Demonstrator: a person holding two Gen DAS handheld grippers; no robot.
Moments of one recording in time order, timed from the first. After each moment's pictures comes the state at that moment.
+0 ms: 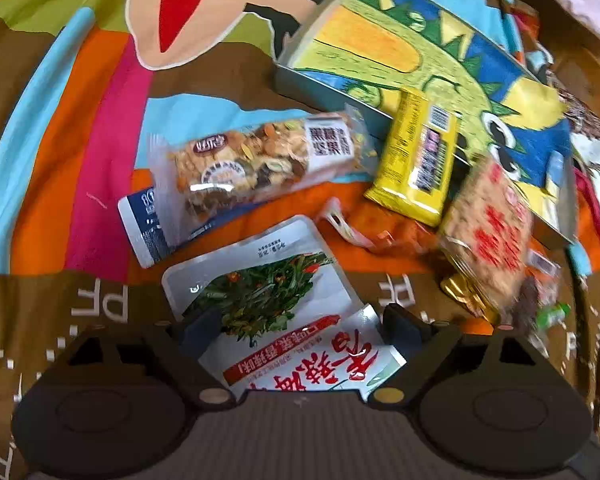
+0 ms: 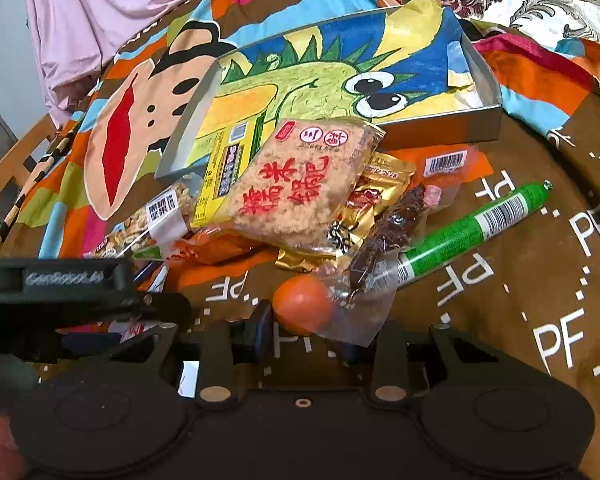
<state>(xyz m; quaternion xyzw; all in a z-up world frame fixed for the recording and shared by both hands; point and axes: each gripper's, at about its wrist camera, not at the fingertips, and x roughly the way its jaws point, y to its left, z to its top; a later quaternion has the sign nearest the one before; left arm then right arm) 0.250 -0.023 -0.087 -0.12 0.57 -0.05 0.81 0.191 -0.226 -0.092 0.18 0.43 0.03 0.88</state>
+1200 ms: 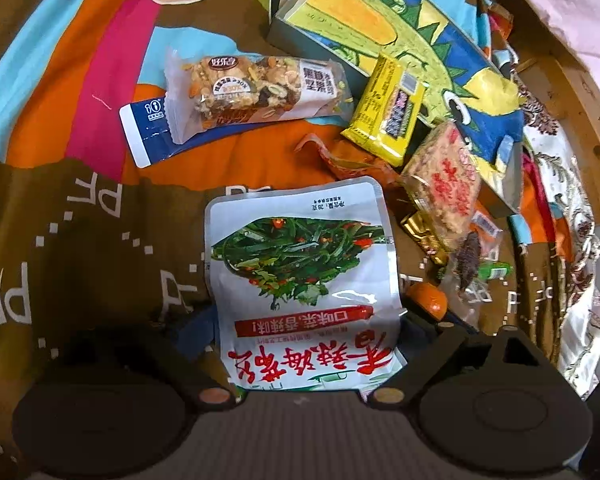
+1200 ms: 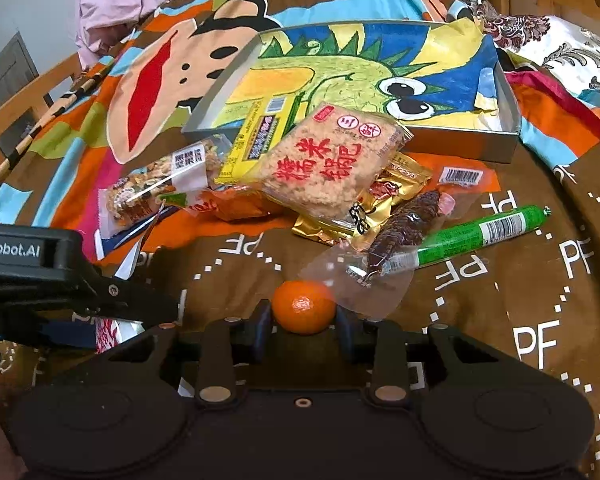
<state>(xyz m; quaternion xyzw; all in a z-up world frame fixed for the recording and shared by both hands) 0.212 0.008 -0.085 -0.21 0.59 -0.12 0.77 0.168 -0.209 -0.080 0.09 0.44 0.06 0.89</state>
